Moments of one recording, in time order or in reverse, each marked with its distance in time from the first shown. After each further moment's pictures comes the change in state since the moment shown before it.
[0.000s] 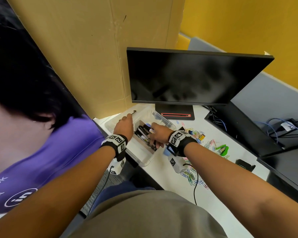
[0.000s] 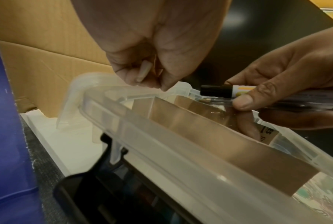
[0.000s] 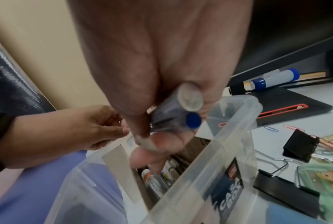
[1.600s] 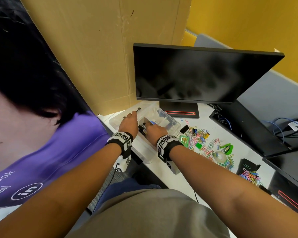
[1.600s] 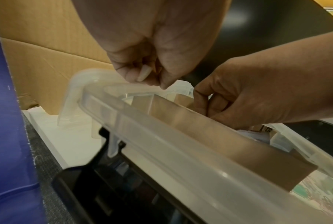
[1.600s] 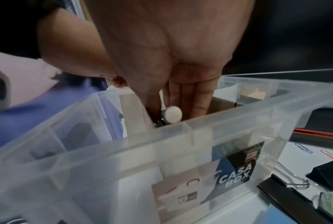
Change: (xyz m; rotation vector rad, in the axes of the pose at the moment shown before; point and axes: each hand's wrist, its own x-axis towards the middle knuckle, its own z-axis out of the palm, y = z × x) left_hand 0.000 -0.001 0.006 -0.033 0.027 0.001; right_hand 0.031 -0.013 0.050 -0.650 0.318 -0.044
